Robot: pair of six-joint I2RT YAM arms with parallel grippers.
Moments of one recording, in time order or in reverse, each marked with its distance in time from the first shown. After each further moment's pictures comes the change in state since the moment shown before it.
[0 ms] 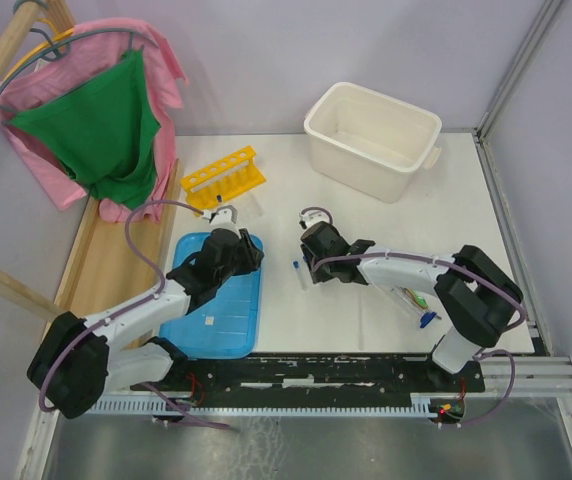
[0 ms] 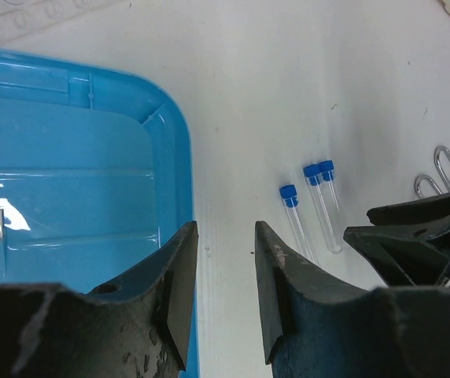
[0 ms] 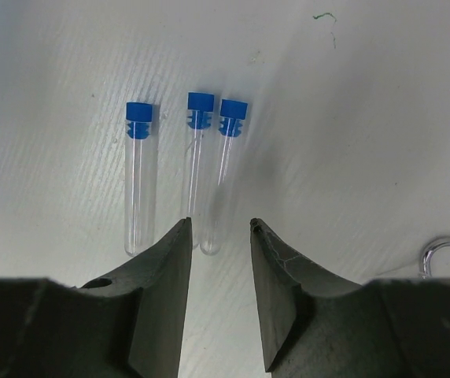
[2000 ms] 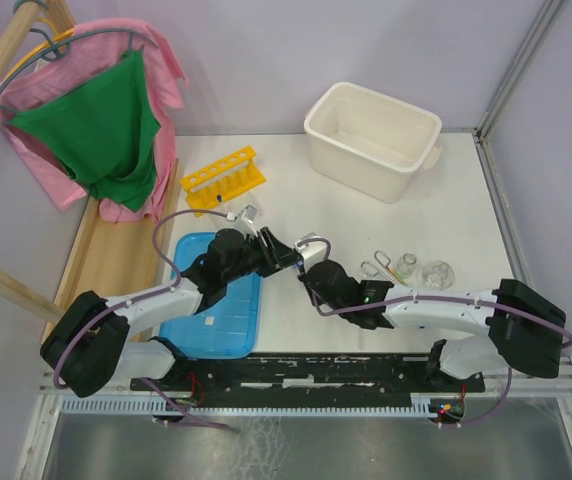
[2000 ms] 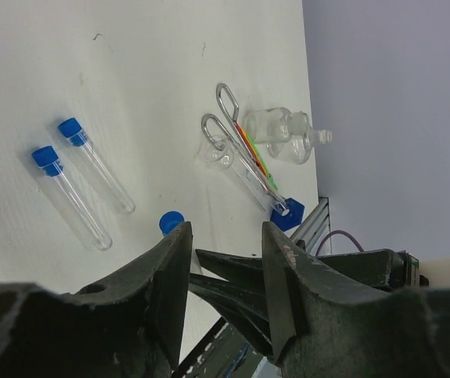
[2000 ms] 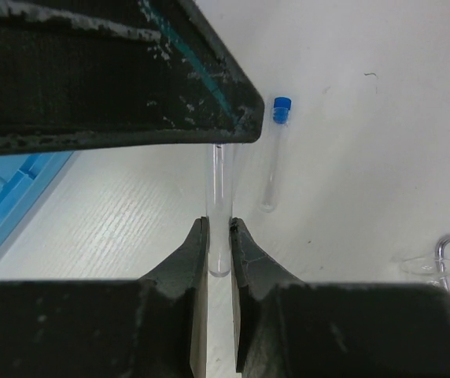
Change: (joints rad) left arm -0.039 0.132 -0.036 0.403 0.458 -0.366; right arm 0.271 -0.272 -0.236 0.256 0.208 -0.059
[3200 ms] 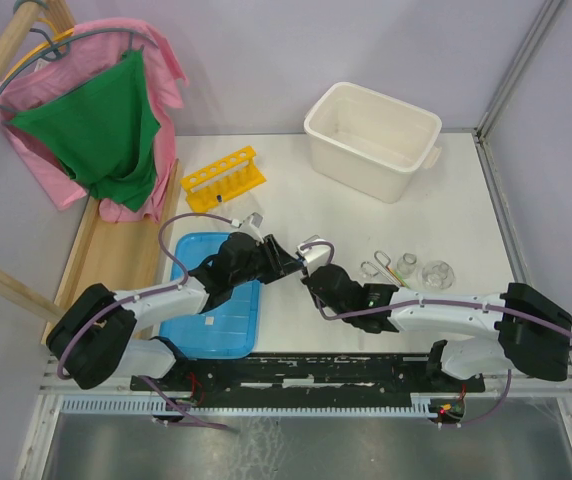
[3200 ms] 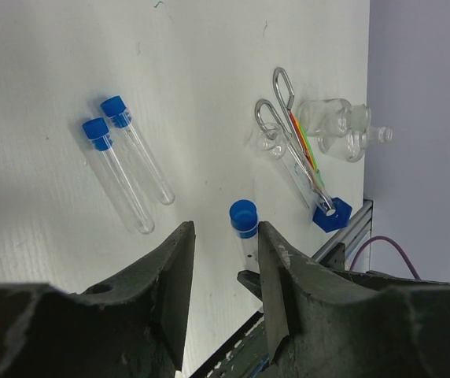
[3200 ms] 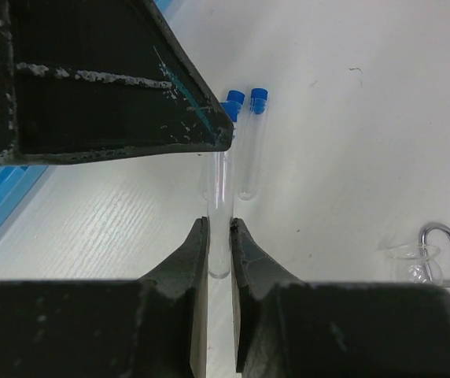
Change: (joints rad) left arm -0.054 0.048 0.020 -0.104 -0.108 0.027; right arm 0.029 -0.047 -0.020 -0.023 0.038 -0.003
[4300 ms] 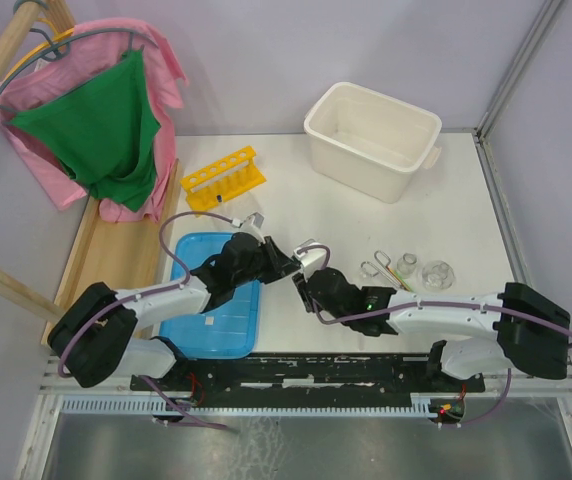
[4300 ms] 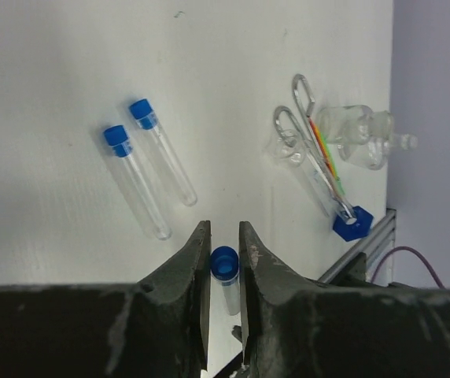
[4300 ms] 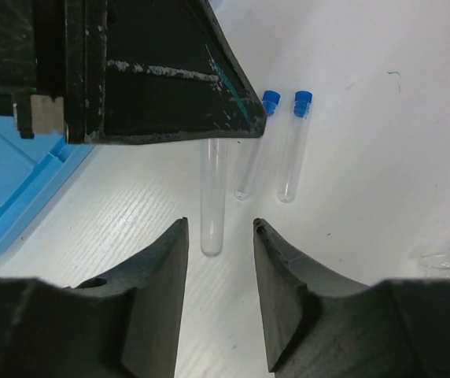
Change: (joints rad) left arm -0.014 0.011 0.012 -0.013 -0.038 0.021; right arm 0.028 0.012 -0.002 0.032 -0.022 0.015
